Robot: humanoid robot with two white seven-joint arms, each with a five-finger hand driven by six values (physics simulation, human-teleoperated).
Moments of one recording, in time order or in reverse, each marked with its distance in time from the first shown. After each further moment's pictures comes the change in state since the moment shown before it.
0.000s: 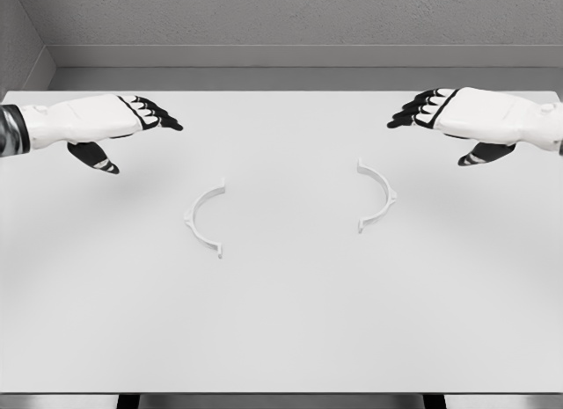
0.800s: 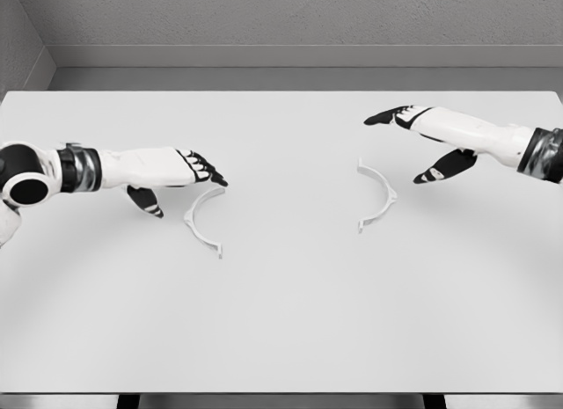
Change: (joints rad) left arm 0.017 -0.140 -0.159 0.052 -0.096 0.000 0.000; right arm 0.058 0.190 -0.019 0.244 -0.240 0.000 0.000
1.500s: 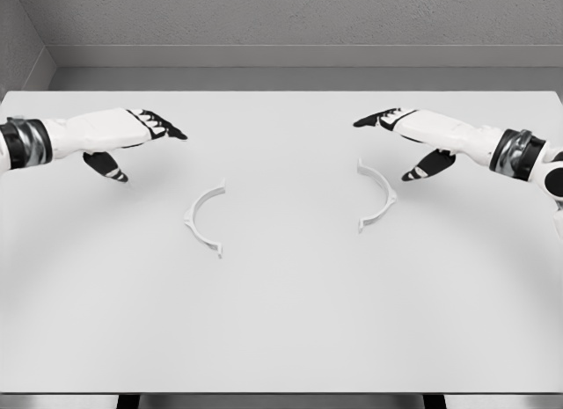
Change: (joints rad) left arm 0.000 0.061 0.147 0.069 -0.030 0.000 0.073; right arm -0.014 0.130 -0.073 0.110 0.218 0.000 0.000
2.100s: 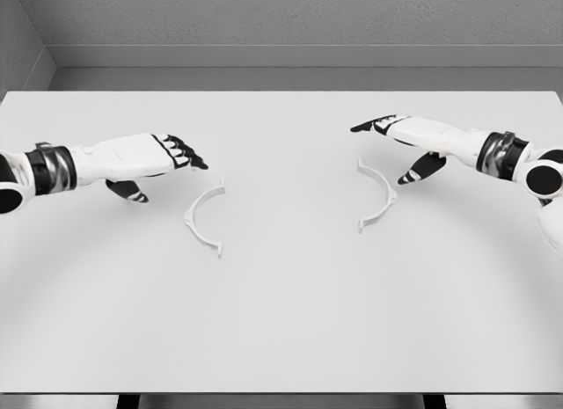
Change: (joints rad) left arm 0.083 -0.001 -0.009 -0.137 -0.091 0.000 0.049; right arm -0.037 0.064 0.002 0.114 0.086 0.000 0.000
